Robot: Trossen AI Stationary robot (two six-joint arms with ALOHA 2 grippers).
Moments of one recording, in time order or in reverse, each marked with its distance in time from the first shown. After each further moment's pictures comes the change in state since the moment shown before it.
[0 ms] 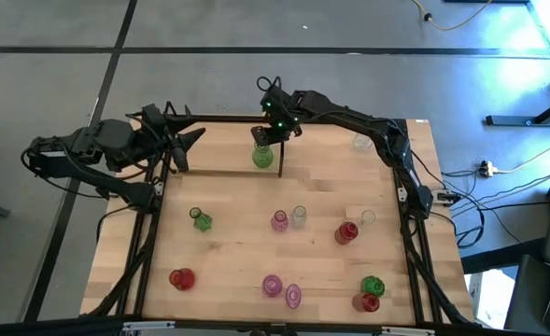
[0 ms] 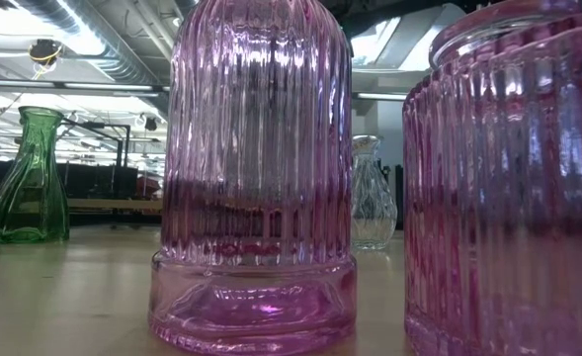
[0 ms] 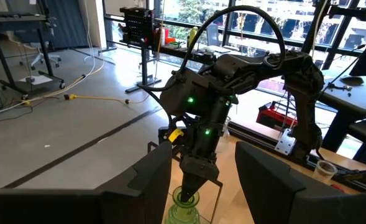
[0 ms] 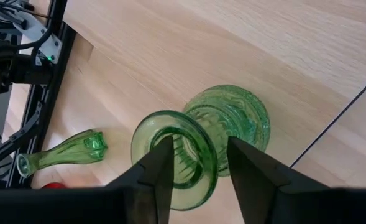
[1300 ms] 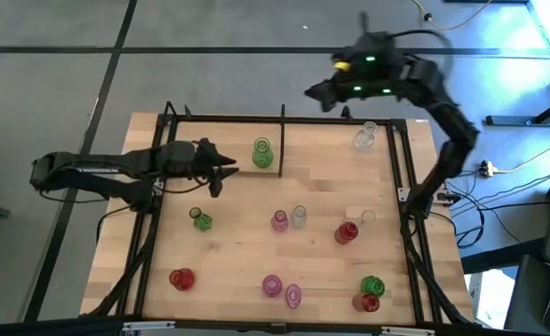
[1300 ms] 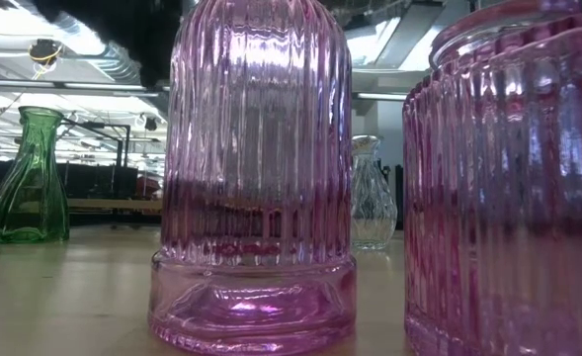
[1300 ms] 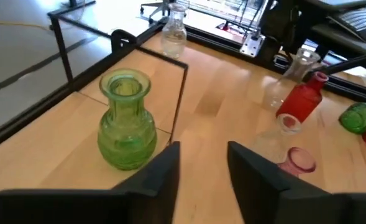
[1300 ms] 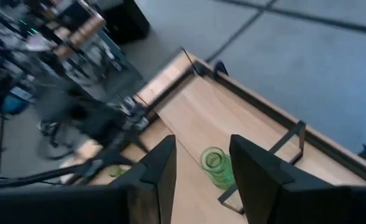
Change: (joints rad) left arm 0.304 0.054 -0.601 0.452 0.624 -0.012; right arm -0.025 -0.522 0.181 -0.163 0.194 -0.249
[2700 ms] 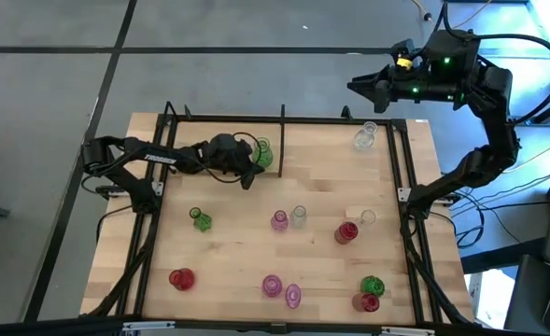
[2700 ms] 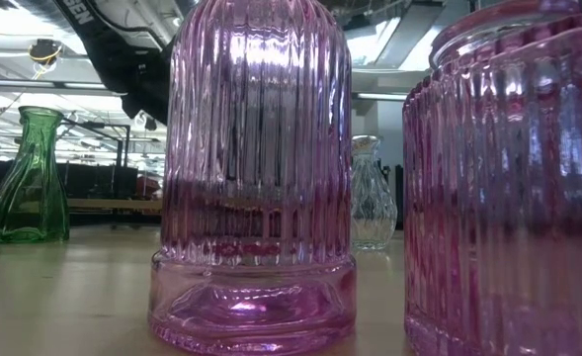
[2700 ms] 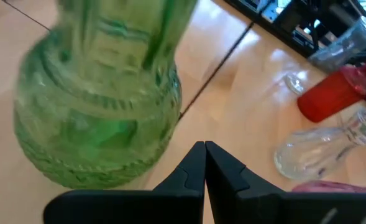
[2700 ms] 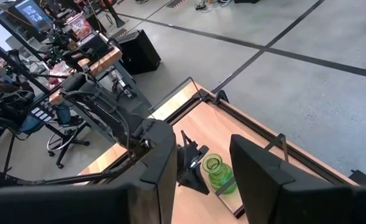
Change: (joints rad) left arm 0.225 0.623 -0.025 0.536 0.343 -0.106; right arm 0.000 -0.200 0.000 -0.071 0.038 -0.026
